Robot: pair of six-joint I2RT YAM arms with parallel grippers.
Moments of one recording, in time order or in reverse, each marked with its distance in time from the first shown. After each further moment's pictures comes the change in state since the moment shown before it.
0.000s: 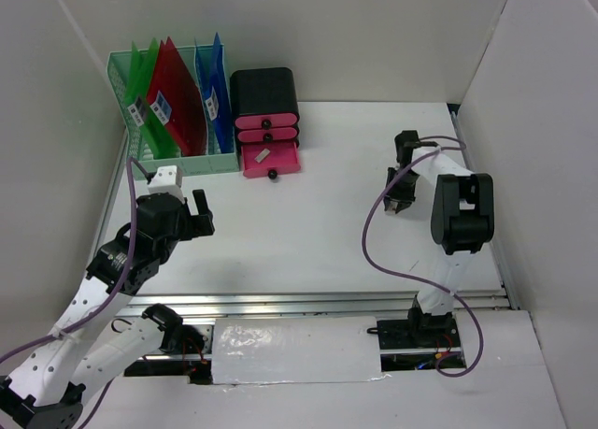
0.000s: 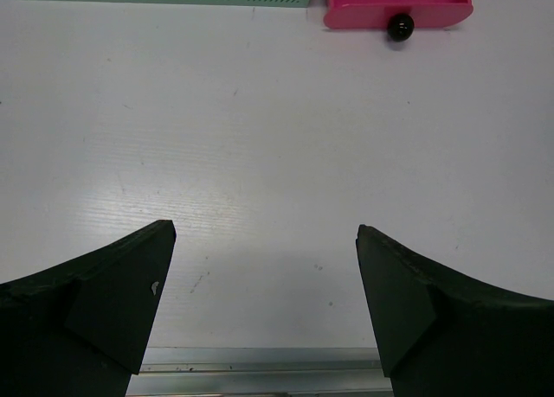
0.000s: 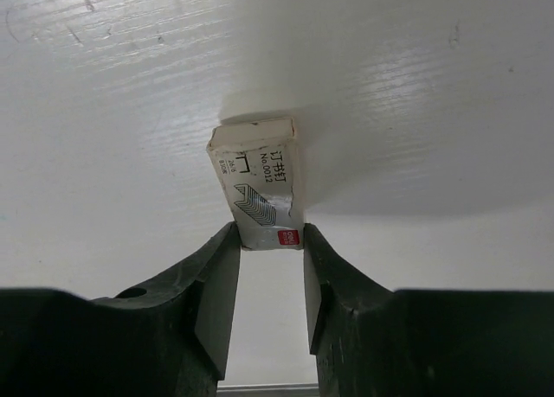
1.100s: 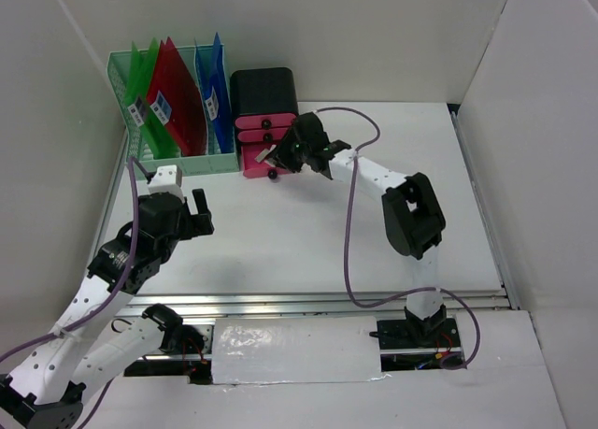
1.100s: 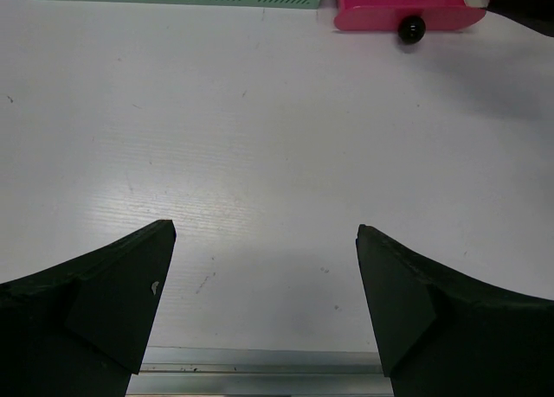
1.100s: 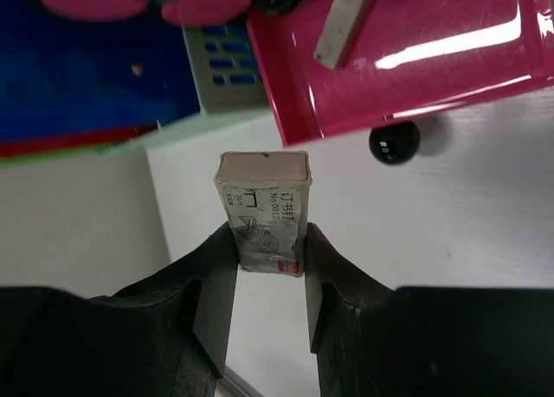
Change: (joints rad) left arm 0.000 0.008 0.000 -0.001 -0.022 -0.001; right arm 0.569 0.105 0.266 0.603 -0.123 0.700
